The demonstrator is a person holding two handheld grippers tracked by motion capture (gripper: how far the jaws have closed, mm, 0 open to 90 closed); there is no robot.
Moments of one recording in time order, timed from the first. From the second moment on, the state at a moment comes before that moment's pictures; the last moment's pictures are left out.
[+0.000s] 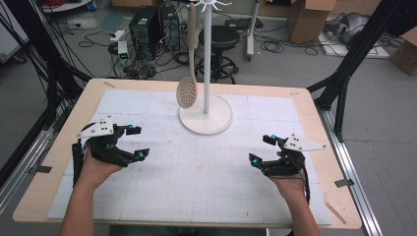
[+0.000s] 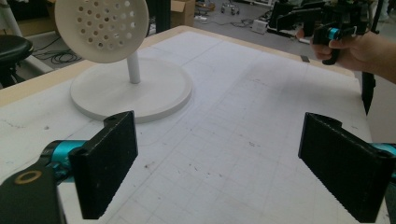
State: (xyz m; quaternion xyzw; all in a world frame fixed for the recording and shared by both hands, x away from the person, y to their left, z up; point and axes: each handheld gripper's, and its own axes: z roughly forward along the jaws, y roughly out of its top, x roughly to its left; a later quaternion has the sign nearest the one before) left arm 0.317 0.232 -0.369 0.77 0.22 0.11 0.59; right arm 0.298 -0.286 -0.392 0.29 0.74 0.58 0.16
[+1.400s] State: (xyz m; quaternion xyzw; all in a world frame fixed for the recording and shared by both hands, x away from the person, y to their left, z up) left arm 0.320 0.242 -0.384 0.77 0.23 0.12 0.58; right arm 0.299 -0.286 -0.396 0.30 0.75 0.57 0.16
